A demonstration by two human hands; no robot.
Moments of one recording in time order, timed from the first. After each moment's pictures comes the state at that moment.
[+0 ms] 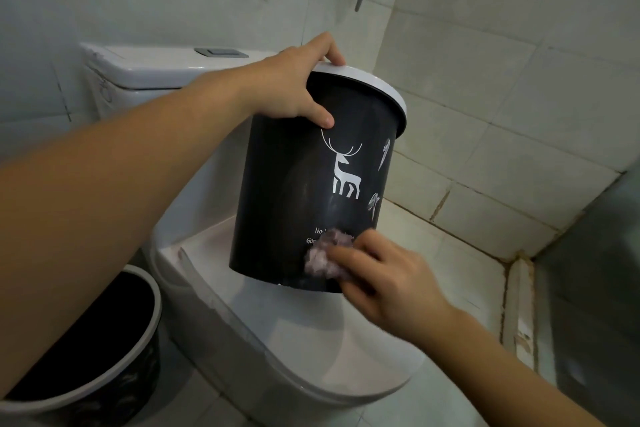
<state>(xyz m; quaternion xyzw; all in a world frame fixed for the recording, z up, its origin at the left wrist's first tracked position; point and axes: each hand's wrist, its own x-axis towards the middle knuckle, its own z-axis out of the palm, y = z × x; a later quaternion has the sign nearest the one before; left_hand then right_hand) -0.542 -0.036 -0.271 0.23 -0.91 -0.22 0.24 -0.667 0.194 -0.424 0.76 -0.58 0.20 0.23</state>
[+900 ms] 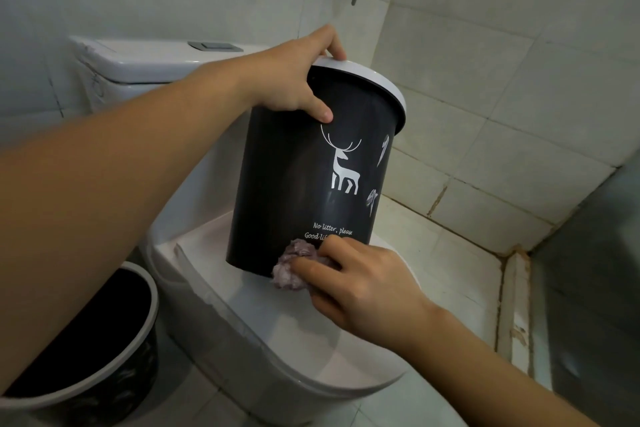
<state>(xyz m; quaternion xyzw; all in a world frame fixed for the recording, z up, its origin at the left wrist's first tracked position) -0.548 -0.034 -0.268 0.22 -0.92 -0.22 0.24 -0.636 0.190 -0.419 0.78 -0.55 0.13 0.26</state>
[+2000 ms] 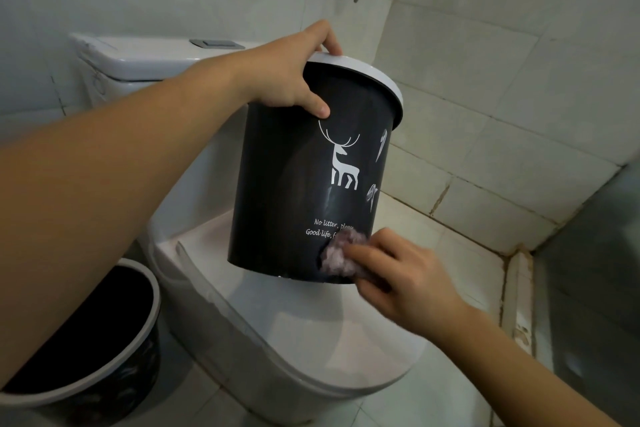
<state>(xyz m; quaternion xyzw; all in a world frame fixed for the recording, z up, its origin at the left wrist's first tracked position) -0.544 -0.039 -0.269 0.22 -0.92 -0.24 0.24 -0.686 0.205 -0.430 0.75 -0.58 0.21 0.24</state>
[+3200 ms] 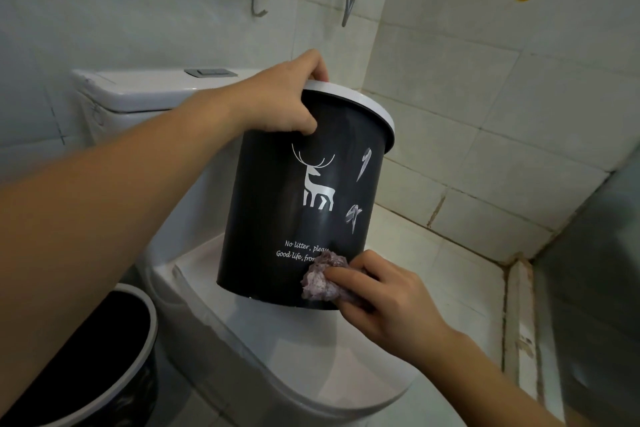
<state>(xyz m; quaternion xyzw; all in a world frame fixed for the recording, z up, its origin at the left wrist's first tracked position) -0.548 -0.029 -0.262 0.25 -0.91 -0.23 0.25 -0.673 0.204 -0.439 0.74 -0.59 0.26 0.22</state>
